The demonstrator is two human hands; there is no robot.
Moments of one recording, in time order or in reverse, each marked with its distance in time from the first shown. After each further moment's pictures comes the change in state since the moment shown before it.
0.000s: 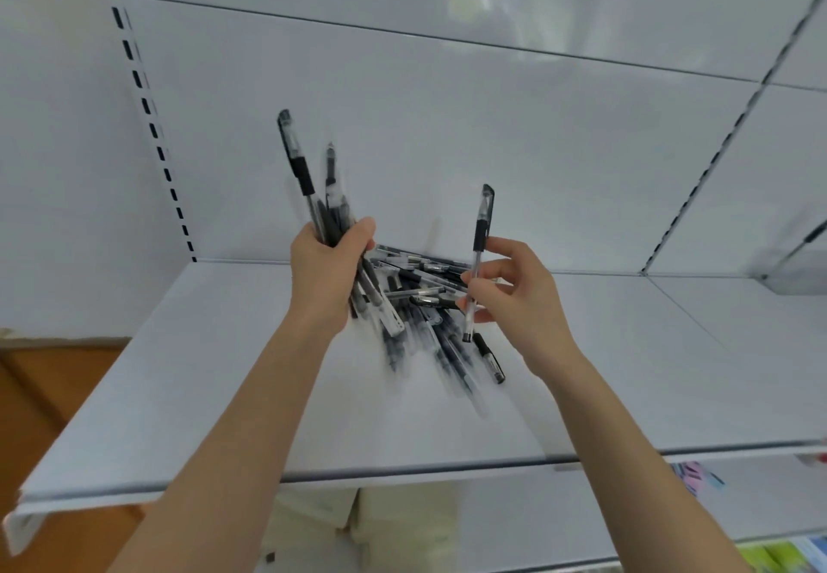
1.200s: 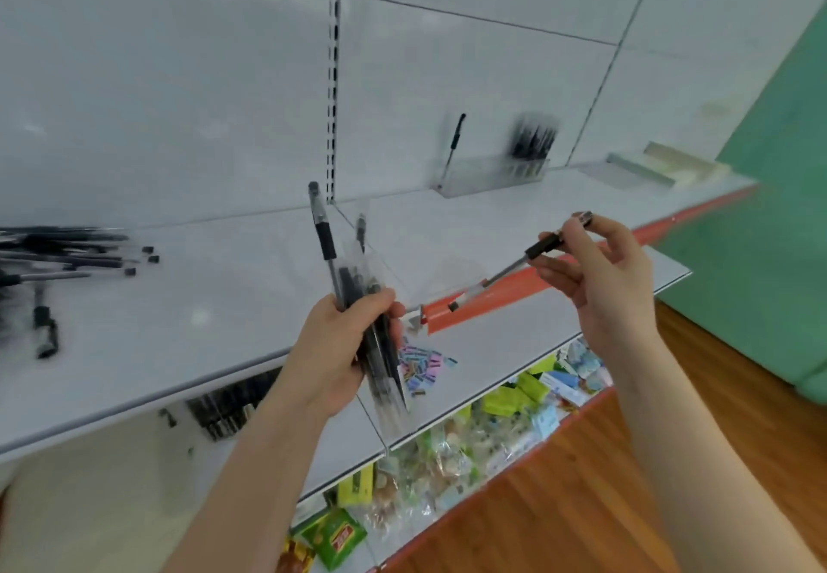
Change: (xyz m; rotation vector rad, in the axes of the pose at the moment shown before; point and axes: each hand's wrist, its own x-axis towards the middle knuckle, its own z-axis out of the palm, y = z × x) left_hand -0.261 -0.071 0.263 -0.136 -0.714 -0.521; right_hand -0.156 0.023 -0.385 0.250 0.746 0.025
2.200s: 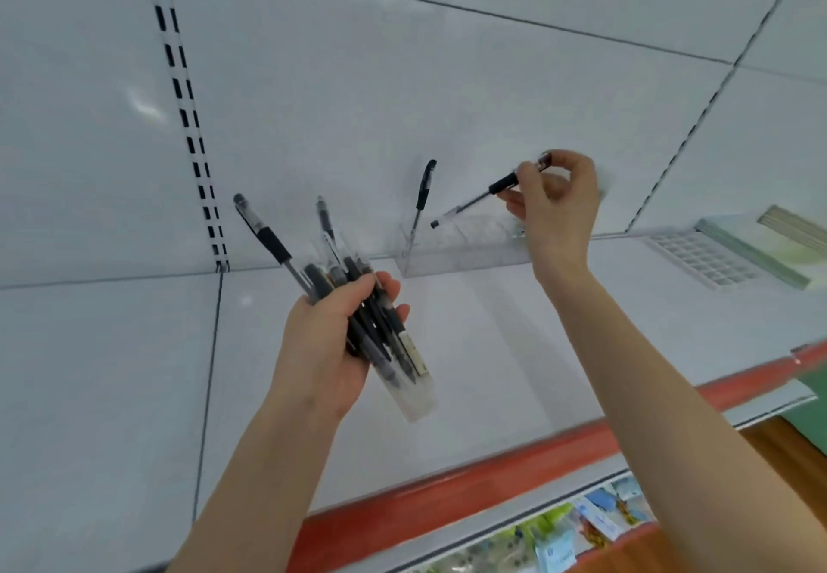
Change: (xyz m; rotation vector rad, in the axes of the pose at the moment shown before) left_hand 0.237 -0.003 0.155 -0.401 0.298 0.180; right_hand 0.344 0.060 0.027 -0.138 -0.144 -0.210
